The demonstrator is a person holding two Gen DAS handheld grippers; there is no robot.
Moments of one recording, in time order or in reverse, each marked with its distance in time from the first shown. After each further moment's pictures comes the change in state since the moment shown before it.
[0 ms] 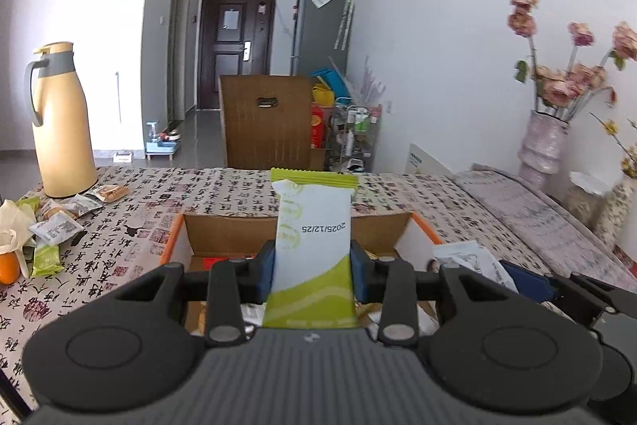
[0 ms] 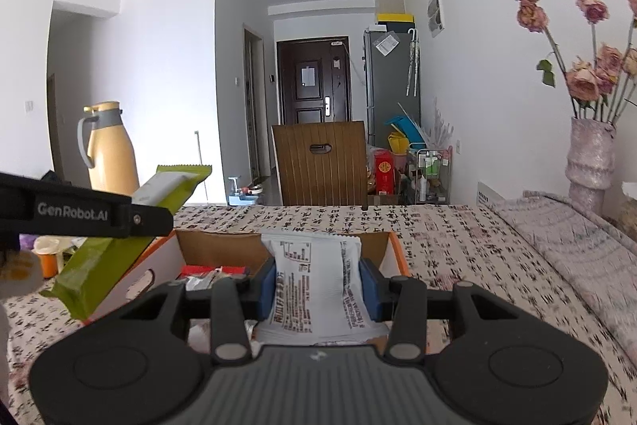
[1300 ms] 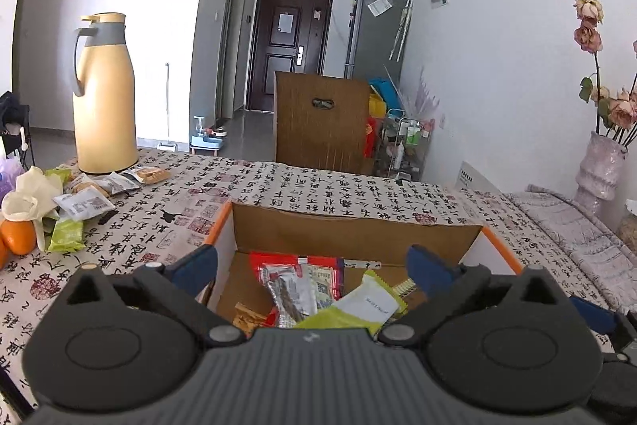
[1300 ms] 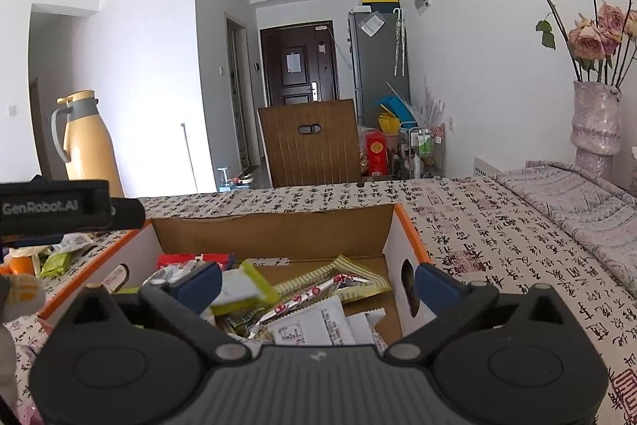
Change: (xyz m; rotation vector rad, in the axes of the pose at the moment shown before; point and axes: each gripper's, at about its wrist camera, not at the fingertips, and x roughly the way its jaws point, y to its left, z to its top) left arm 0.035 0.029 -0.019 -0.095 -0.036 0.133; right arm 0.050 -0.001 -0.022 0.067 0.042 -0.025
